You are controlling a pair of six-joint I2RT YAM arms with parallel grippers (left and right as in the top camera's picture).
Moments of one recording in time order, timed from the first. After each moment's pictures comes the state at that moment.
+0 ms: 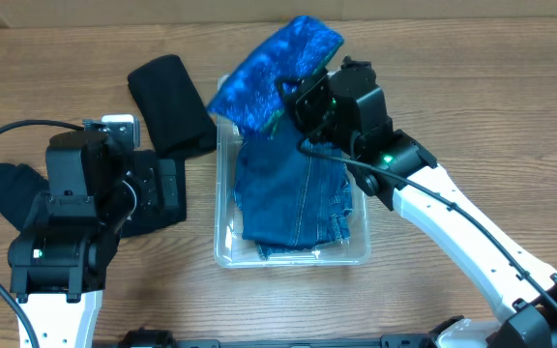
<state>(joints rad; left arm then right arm) -0.03 1.02 1.21 -1.02 0.00 -0.07 0.55 1.55 1.25 -0.08 -0.11 1.48</state>
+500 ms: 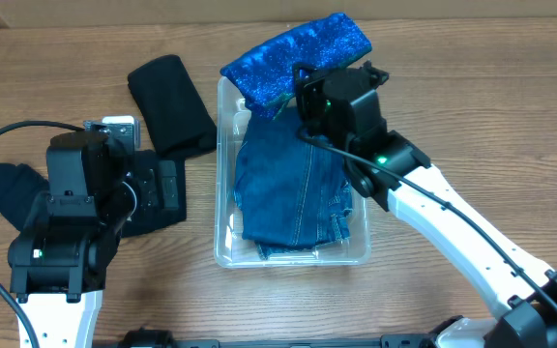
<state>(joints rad) -0.03 1.02 1.21 -1.02 0.00 -0.07 0.57 1.57 1.25 -0.06 0.13 1.66</state>
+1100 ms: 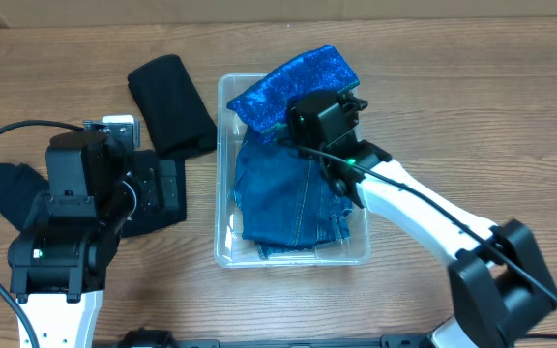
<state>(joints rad) -0.03 1.02 1.21 -1.02 0.00 -0.07 0.60 1.76 1.17 0.00 0.18 1.72</state>
